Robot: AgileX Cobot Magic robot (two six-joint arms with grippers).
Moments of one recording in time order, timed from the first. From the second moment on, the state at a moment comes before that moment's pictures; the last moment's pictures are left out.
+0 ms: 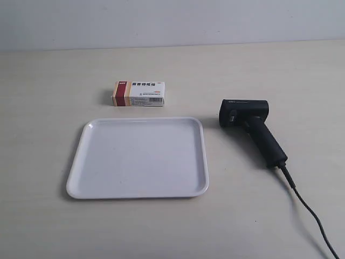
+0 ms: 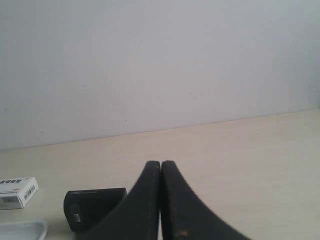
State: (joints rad) left arm -0.05 0.01 0.00 0.06 0.27 -0.03; right arm 0.17 0.01 0.00 0.05 0.13 0.10
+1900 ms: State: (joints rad) left arm -0.14 1.20 -0.66 0.34 -0.05 -0.35; right arm 0.17 0.17 -0.05 0.16 -0.07 0.22
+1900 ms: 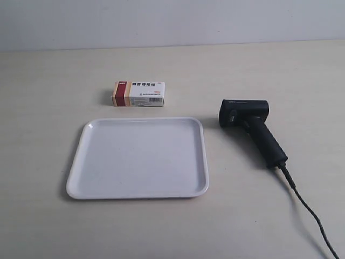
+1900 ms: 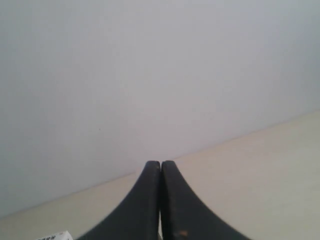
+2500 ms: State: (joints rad) left arm -0.33 2.02 -1.54 -0.50 0.68 0.96; right arm 0.17 0.47 -0.05 0.16 -0.15 0.21
